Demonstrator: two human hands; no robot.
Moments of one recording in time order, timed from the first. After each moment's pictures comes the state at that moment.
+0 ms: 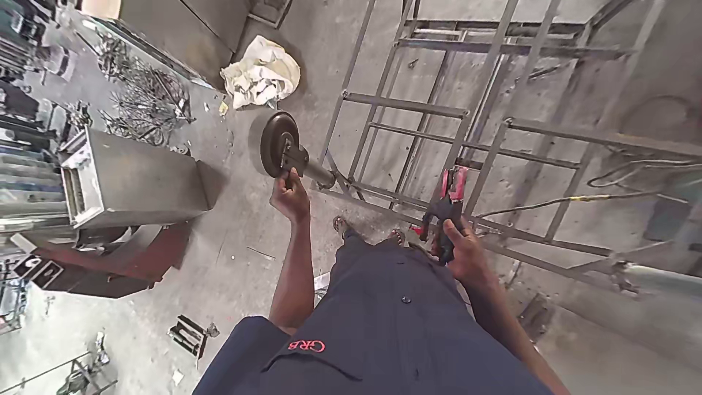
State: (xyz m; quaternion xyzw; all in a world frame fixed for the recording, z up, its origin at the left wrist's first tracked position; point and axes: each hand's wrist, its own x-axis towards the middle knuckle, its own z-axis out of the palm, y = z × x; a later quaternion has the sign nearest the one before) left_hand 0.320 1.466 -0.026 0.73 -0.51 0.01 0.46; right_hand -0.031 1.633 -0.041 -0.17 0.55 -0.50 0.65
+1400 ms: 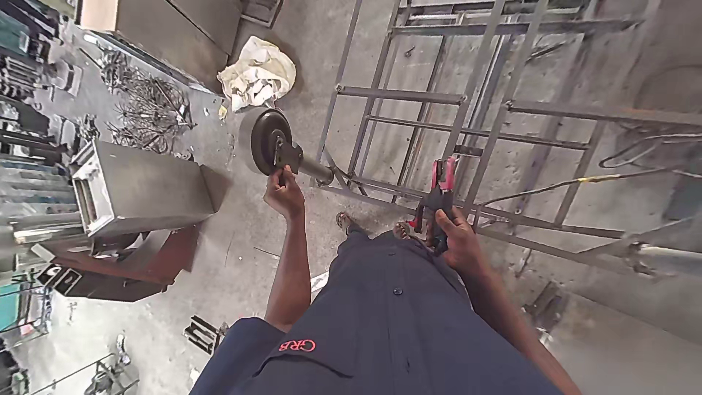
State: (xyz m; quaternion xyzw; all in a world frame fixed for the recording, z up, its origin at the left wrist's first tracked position) left_hand 0.327 1.466 -0.023 0.73 -0.52 -0.03 0.45; right_hand -0.027 1.637 -0.051 -0.18 0.53 -0.50 0.66
